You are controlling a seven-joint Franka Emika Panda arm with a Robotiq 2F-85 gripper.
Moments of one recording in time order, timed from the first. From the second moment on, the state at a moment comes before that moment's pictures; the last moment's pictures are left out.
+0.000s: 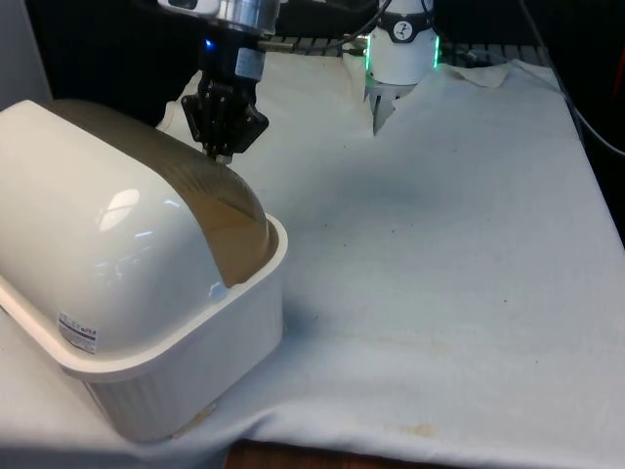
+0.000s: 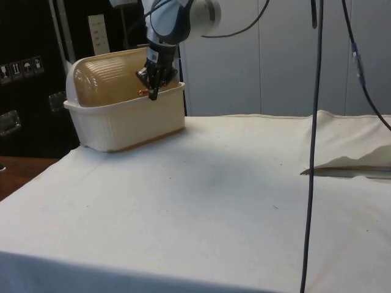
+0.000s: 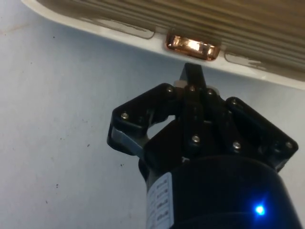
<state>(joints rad) 0.00 0.48 -0.28 -1.94 0.15 2.85 0.17</state>
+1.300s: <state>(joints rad) 0.00 0.48 -0.28 -1.91 0.15 2.78 0.31</state>
